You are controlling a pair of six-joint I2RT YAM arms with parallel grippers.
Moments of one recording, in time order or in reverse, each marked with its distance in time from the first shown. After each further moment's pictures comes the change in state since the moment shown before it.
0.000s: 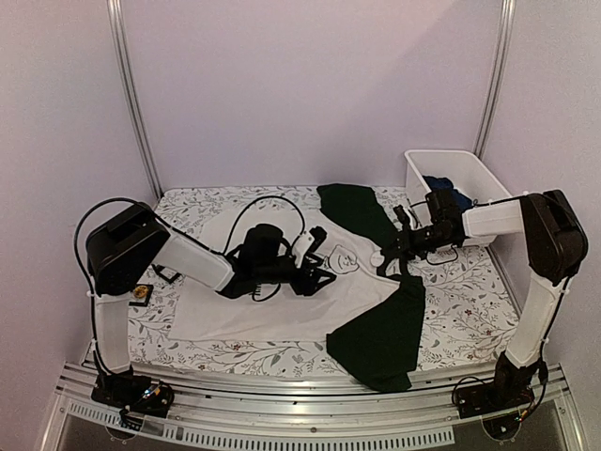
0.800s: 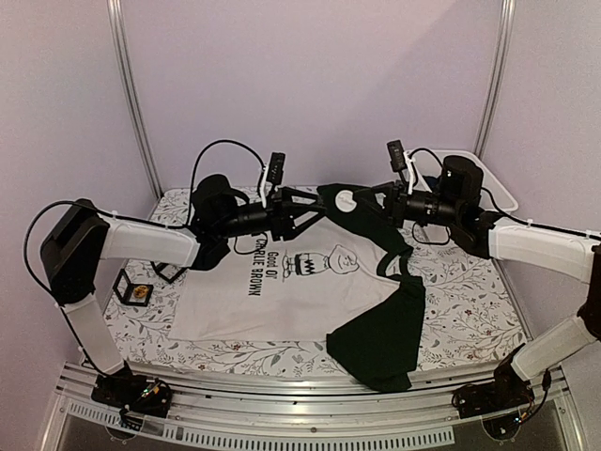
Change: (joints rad) left arm 0.101 -0.270 -0.002 0.350 0.395 -0.450; right arm 0.291 -0.459 -0.157 0.587 0.058 0.010
